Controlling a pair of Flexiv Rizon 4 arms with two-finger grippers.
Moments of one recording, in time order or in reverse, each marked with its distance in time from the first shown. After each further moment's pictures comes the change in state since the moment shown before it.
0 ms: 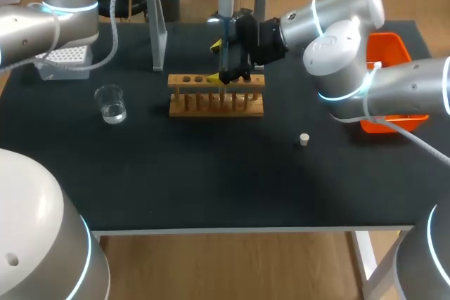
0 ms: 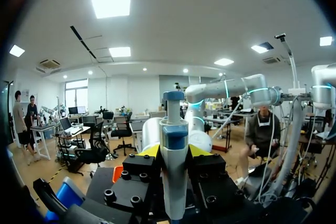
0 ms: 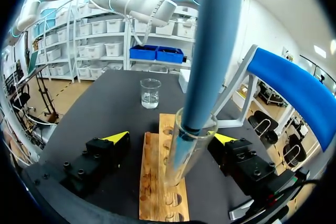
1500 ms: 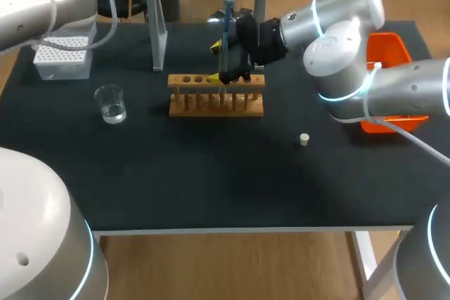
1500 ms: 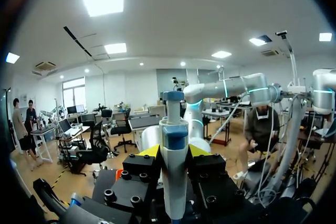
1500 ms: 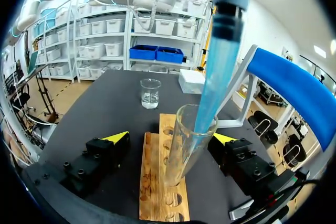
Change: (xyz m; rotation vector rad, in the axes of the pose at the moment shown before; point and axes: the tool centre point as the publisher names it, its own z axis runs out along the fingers) left arm 0.003 -0.040 0.011 -0.066 0.015 0.036; right arm 0.000 0.000 0.000 -0.002 -0.001 0.000
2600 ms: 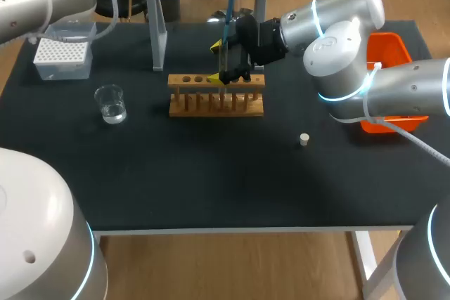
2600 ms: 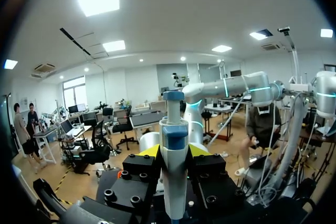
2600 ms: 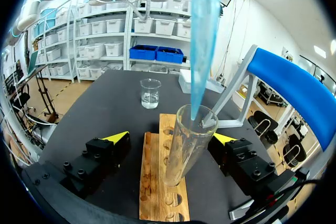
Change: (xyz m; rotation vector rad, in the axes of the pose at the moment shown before) left arm 0.011 -0.028 0.012 -0.050 -0.015 0.026; right arm 0.000 0.000 0.000 0.000 0.000 0.000
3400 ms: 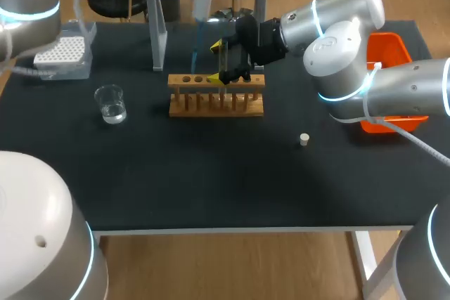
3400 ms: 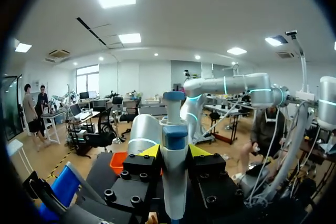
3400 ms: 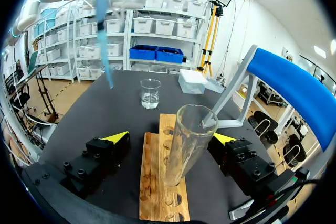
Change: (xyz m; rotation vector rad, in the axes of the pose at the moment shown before) left arm 0.069 0.036 -0.036 -0.016 -0.114 -0.121; right arm 0.000 0.000 0.000 0.000 0.000 0.000
